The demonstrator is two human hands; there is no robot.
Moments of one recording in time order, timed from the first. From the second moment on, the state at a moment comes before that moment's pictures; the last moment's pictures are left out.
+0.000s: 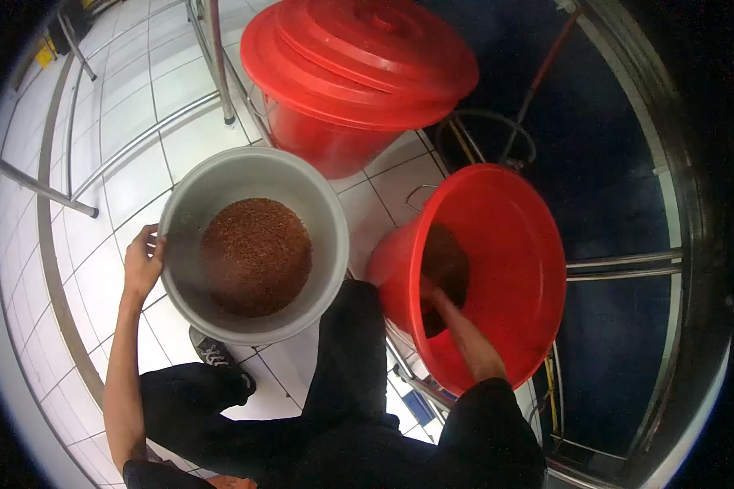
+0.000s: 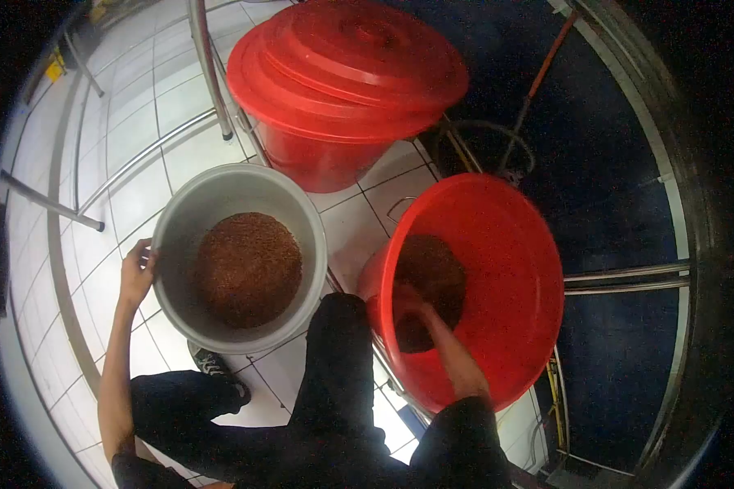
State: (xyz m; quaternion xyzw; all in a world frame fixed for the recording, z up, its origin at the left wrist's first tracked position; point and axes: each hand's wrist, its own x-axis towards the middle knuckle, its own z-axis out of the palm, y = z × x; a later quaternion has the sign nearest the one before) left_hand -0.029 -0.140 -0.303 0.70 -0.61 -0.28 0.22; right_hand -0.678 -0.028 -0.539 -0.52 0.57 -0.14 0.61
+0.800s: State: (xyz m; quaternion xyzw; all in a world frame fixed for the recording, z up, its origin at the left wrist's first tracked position) left_hand -0.005 -0.144 -0.322 0.70 -0.61 -0.29 0.21; right_hand -0.745 0.016 -0.336 -0.17 0.55 -0.49 0.66
